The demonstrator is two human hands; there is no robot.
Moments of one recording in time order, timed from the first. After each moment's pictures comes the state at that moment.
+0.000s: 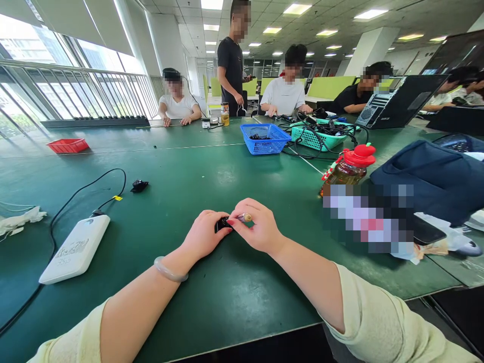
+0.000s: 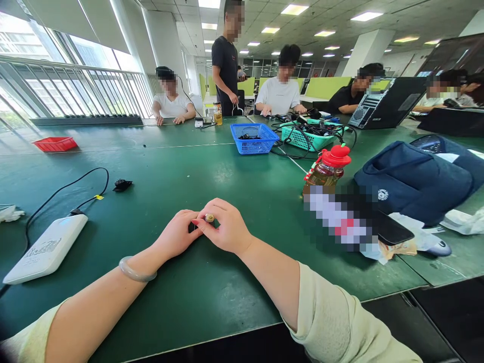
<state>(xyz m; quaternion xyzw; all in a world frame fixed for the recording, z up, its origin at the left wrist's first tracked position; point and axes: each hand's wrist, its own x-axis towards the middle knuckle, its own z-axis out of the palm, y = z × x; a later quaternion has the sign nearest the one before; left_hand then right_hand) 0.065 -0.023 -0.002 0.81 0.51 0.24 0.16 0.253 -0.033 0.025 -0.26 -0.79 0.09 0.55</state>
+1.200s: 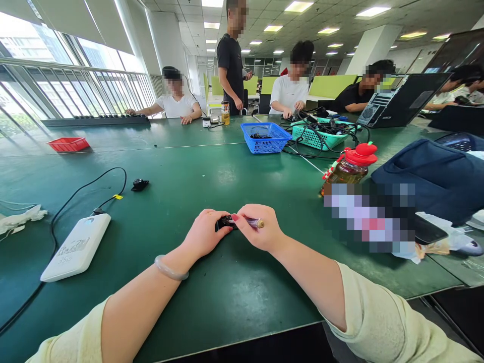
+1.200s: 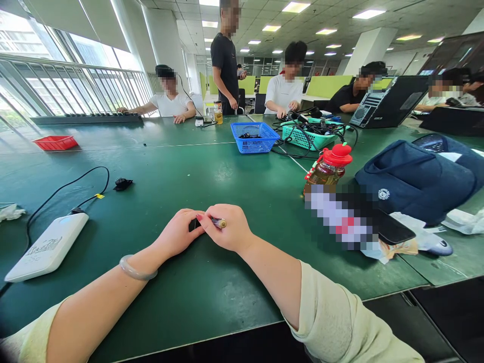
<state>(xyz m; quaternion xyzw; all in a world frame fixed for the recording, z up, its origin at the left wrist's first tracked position) 0.065 -0.025 0.001 0.81 0.51 0.23 0.16 0.255 -0.036 0.027 -0.30 -0.79 0.13 0.51</state>
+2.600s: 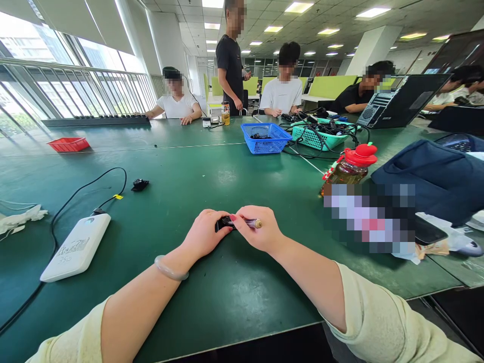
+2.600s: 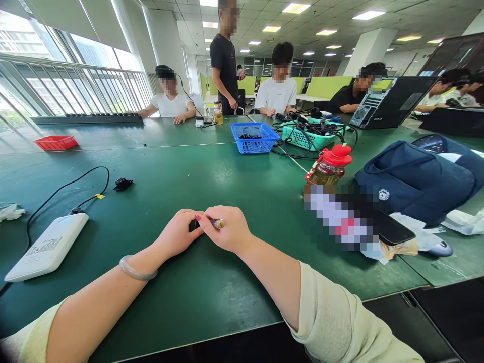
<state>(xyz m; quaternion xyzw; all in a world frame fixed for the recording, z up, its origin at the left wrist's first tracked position) 0.065 -0.025 -0.001 0.81 0.51 0.24 0.16 0.253 -0.038 0.027 -0.32 -0.80 0.14 0.49</state>
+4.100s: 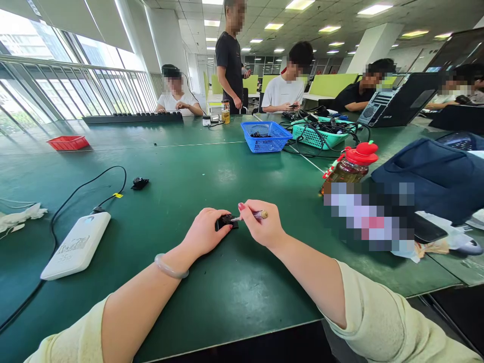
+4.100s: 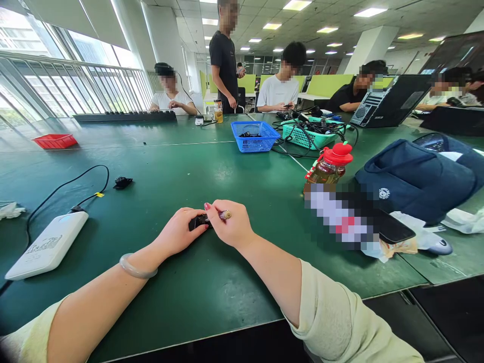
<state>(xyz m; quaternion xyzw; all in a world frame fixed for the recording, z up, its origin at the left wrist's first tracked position) 0.065 -0.025 -0.001 0.81 0.51 0.24 0.15 0.255 -0.037 0.030 -0.37 -0.74 0.20 0.53</state>
